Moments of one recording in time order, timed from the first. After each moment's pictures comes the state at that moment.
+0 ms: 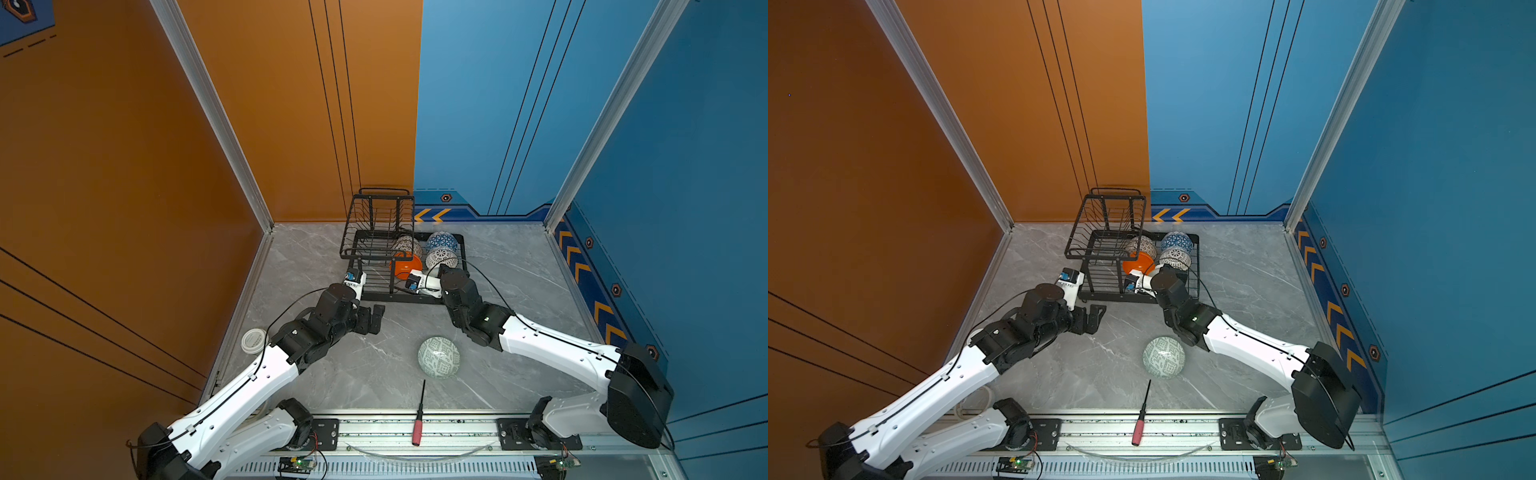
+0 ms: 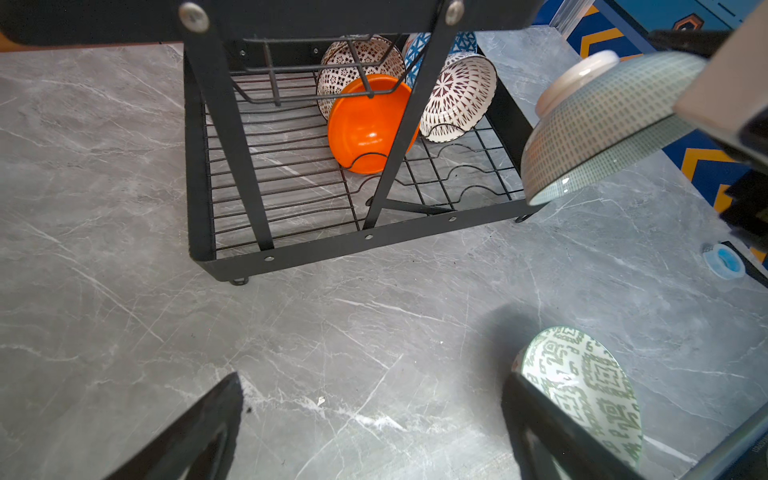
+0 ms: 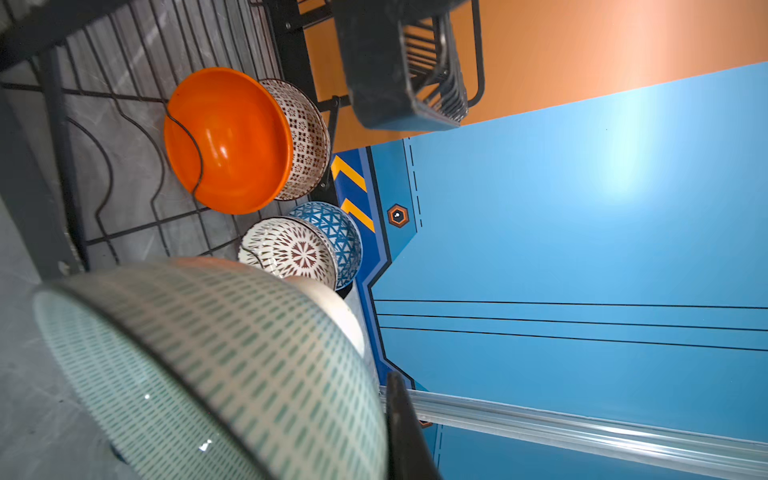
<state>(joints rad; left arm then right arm) -0.64 0.95 0.82 -0.51 -0.13 -0.33 0.82 1.40 0.94 0.09 0.68 -1.09</state>
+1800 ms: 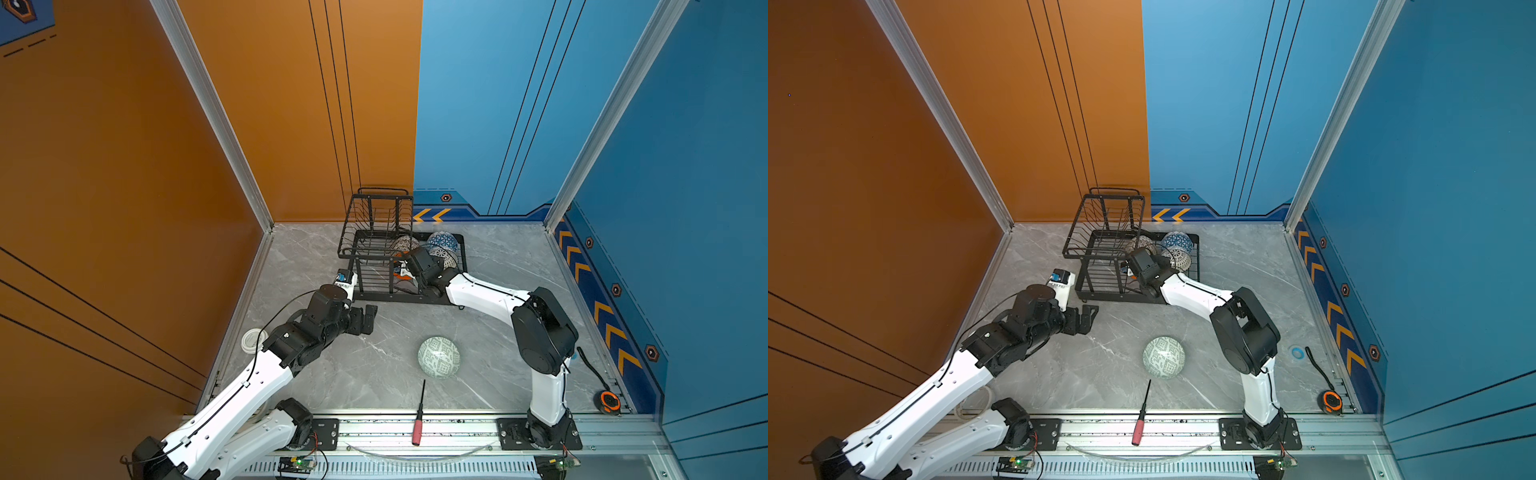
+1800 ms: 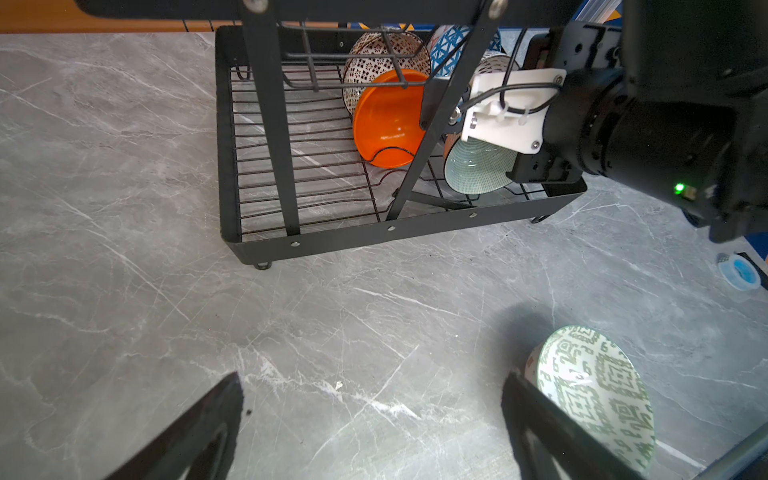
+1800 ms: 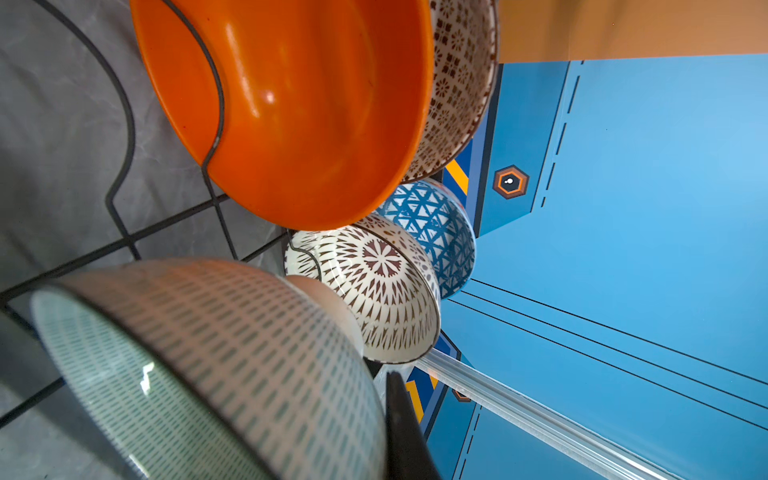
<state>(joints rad) -0.58 0.90 0.81 -0.56 -0.11 -0.33 0.72 1.96 1.44 -0.30 0.73 -0.94</state>
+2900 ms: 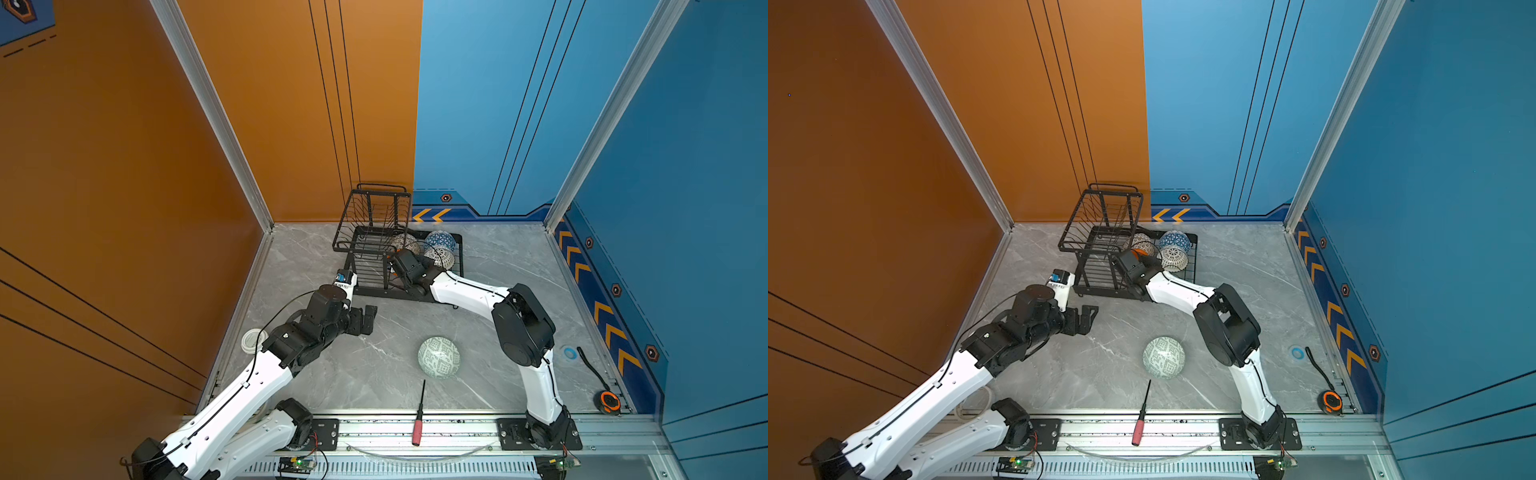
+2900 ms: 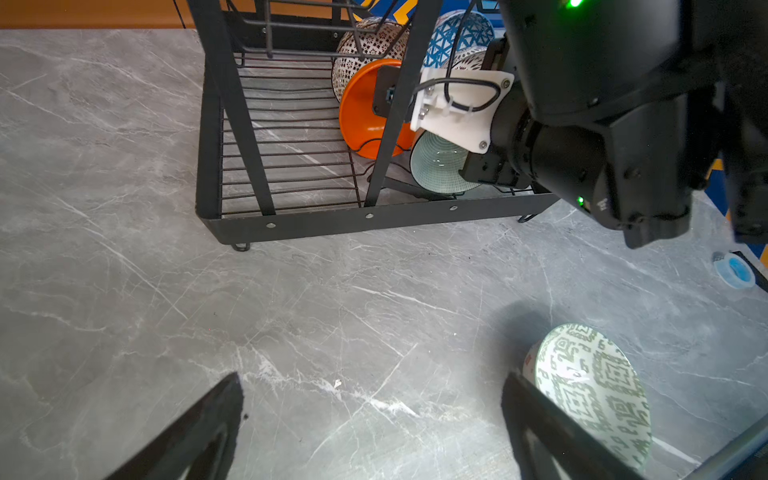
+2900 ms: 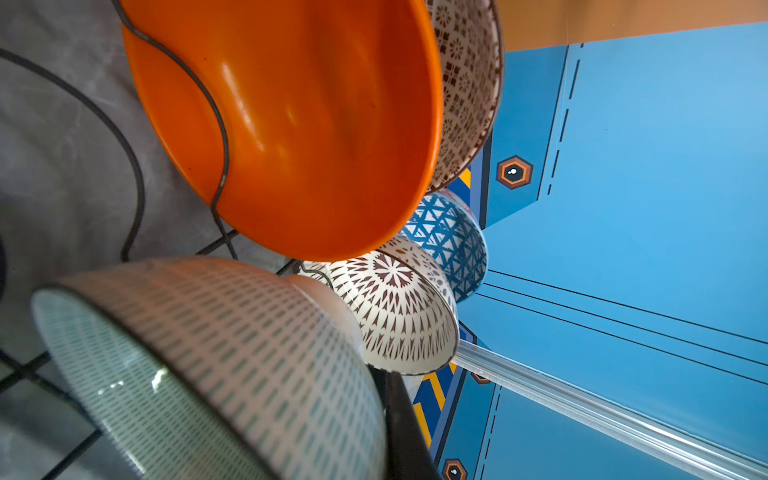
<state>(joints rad) -0.57 0.90 0.80 -0.56 -0.10 -0.33 0.76 2.09 1.60 -0.38 0.82 -0.77</state>
